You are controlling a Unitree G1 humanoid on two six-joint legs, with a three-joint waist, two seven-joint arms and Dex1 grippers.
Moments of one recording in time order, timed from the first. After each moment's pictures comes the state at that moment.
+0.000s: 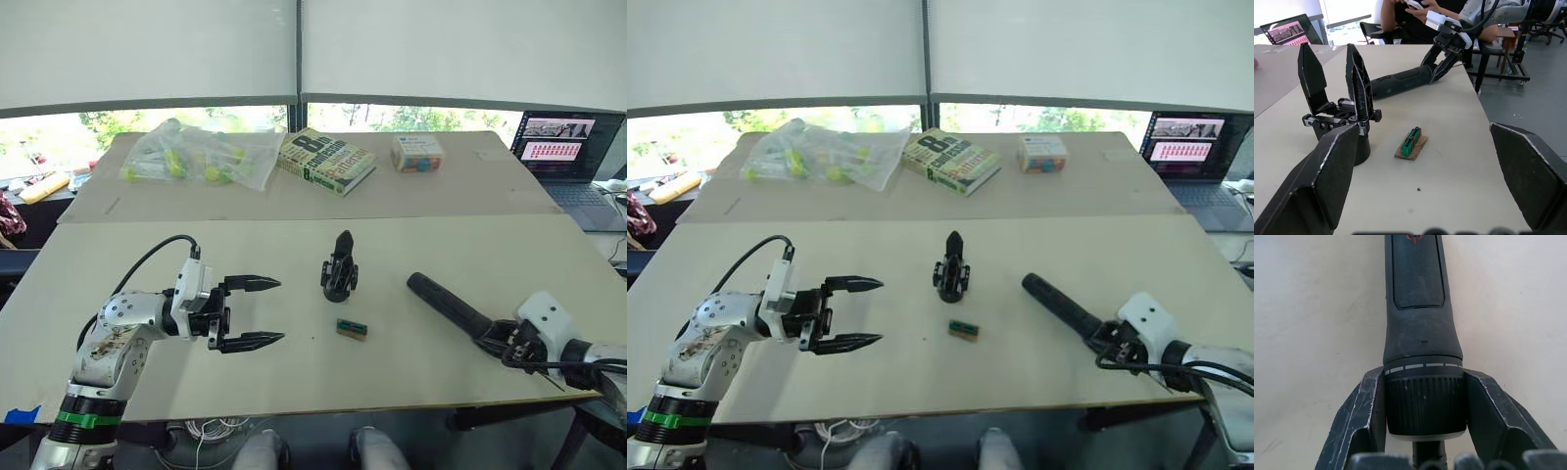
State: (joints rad) left arm -0.23 0.64 0.05 -0.14 -0.55 0.18 -1.34; right arm 0.12 -0.88 -0.27 -0.12 0.22 0.40 0.92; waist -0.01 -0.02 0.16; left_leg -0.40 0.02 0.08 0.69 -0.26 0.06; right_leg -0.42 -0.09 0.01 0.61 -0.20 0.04
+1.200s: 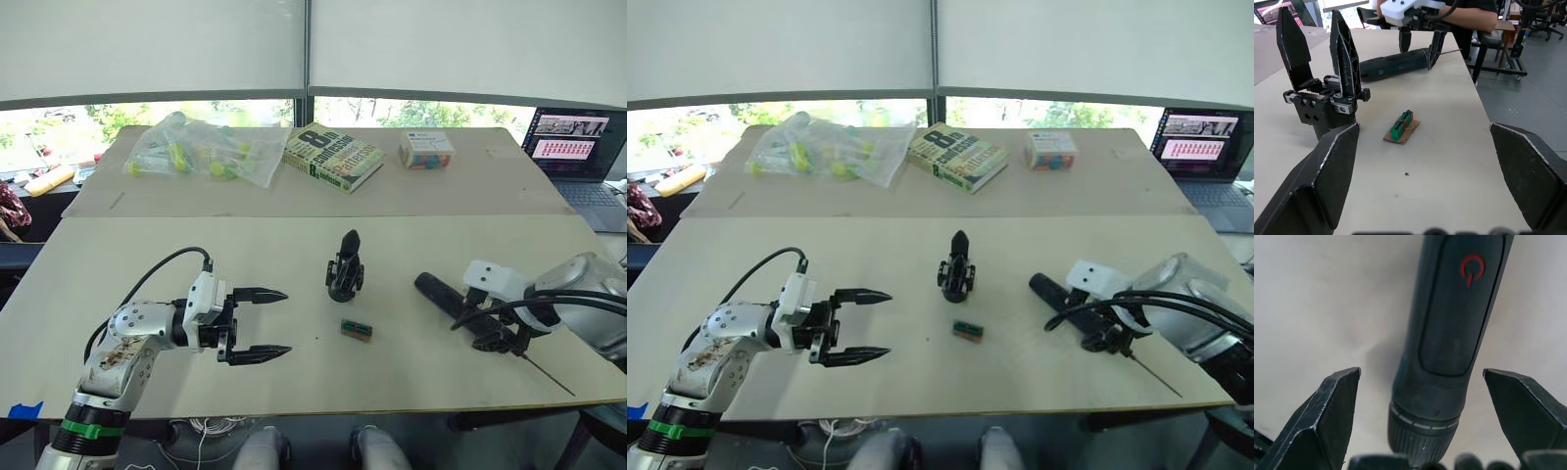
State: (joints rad) left arm -0.18 0.64 0.00 -0.18 -0.53 0.17 -1.31; right arm -0.58 -1.22 0.52 -0.20 0.04 1.09 1.14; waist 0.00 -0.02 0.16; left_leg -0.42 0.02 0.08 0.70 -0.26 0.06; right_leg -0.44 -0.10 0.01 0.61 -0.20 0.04
